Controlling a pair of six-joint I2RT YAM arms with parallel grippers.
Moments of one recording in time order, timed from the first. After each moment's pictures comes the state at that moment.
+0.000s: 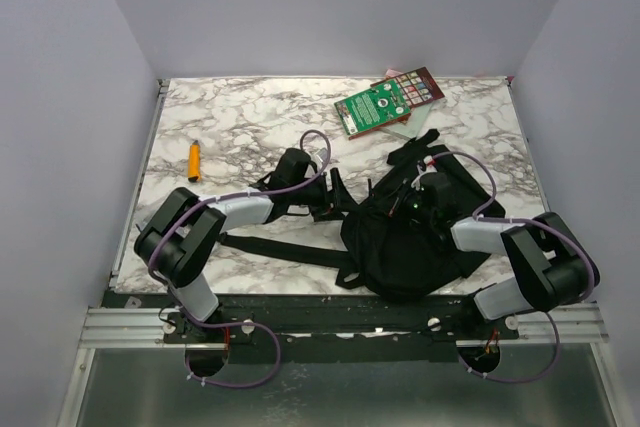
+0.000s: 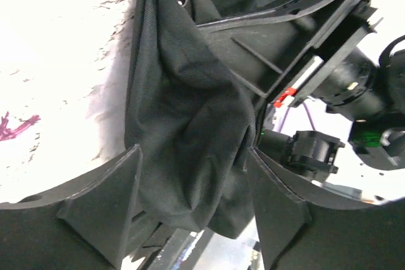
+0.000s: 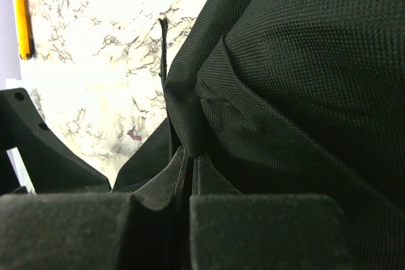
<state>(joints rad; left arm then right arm) -0.63 1.67 0.81 0.25 0.60 -0.92 0.40 1.46 0.43 0.46 -0.21 0.80</state>
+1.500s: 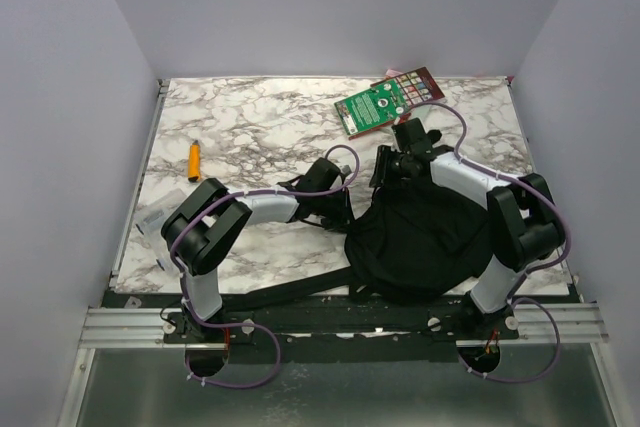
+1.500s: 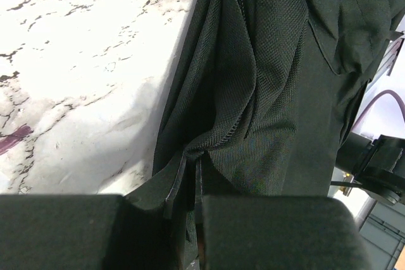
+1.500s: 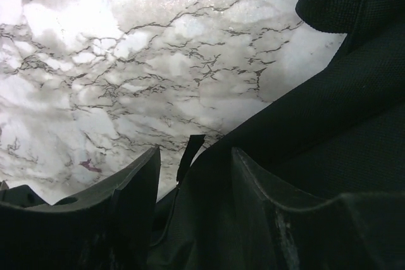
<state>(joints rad) -0.75 1.82 0.96 0.00 0.47 -0.80 0.40 1.72 1.09 -0.33 -0.13 0.48</state>
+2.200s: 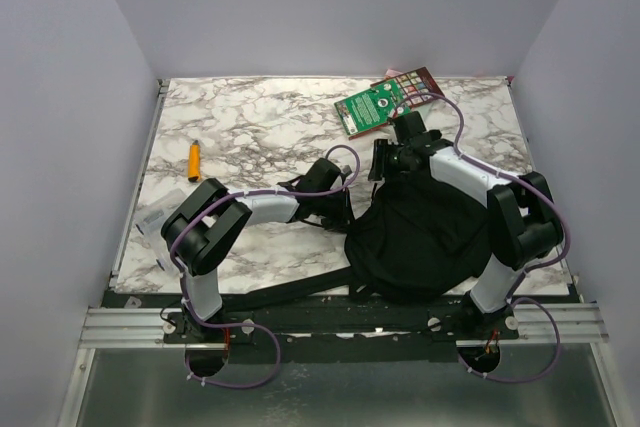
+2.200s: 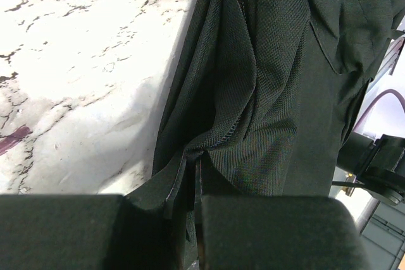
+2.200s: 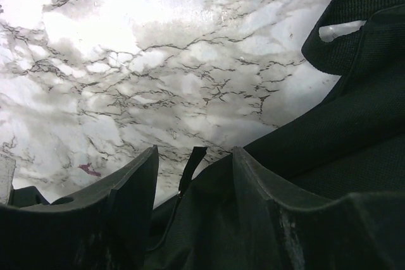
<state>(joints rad) -0.76 1.82 0.96 0.00 0.47 -0.79 0.40 1.75 1.16 -0.35 -0.13 0.38</state>
